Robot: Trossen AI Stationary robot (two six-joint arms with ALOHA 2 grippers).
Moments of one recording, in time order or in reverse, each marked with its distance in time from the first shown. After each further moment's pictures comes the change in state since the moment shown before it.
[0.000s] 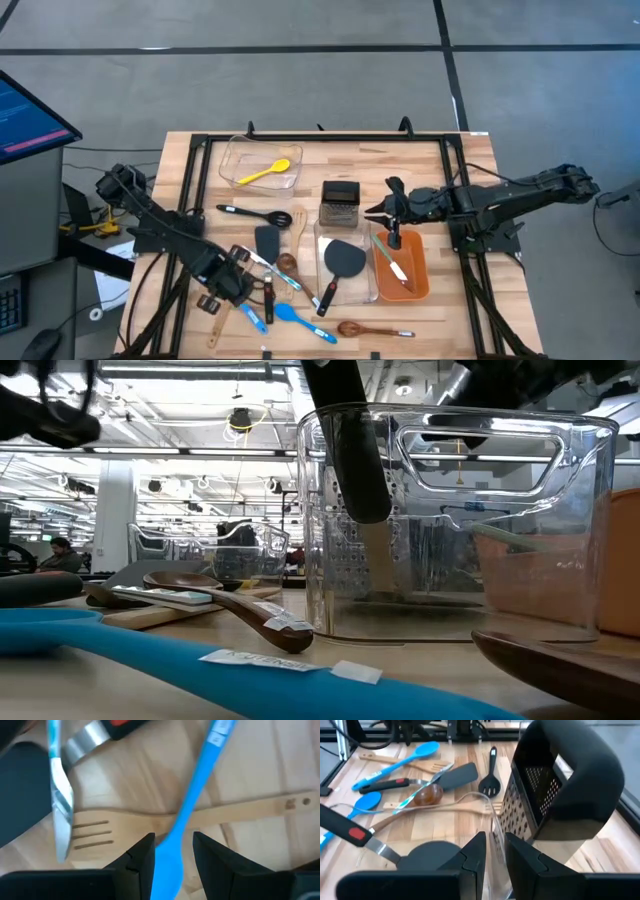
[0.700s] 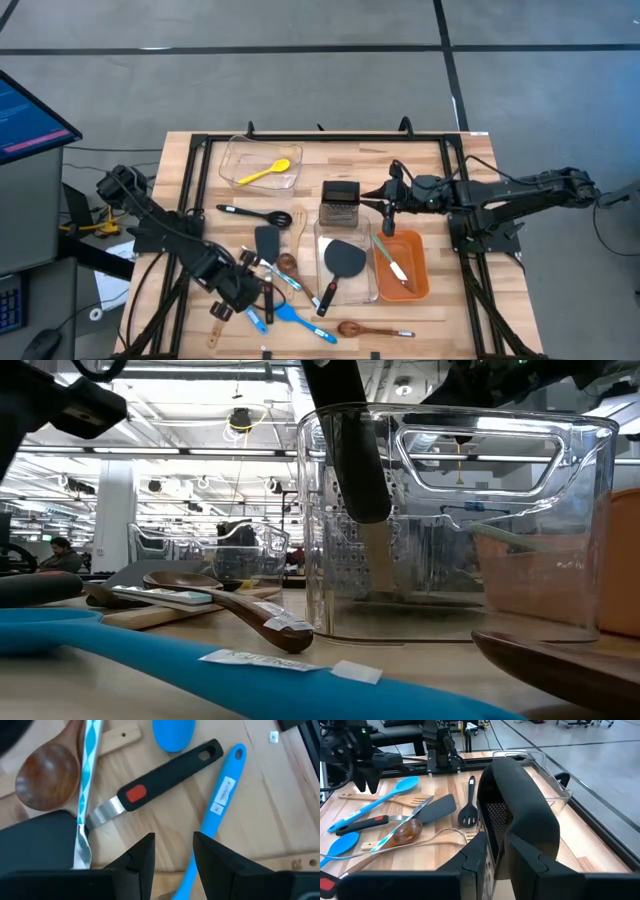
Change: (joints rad) left arm -0.013 0.013 0.000 0.209 -0.131 -0.006; right arm -0.094 0.000 0.000 0.135 0.000 -0.006
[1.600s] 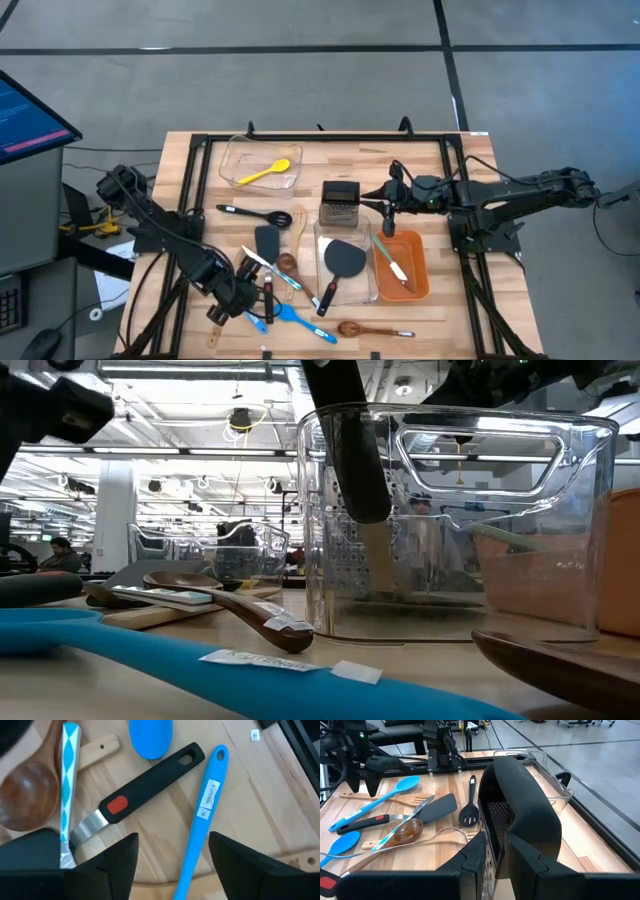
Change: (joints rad) left arm -0.041 0.000 -0.050 0.094 0.006 0.047; right arm 0.001 0.000 0.000 -0.003 0.000 0.001
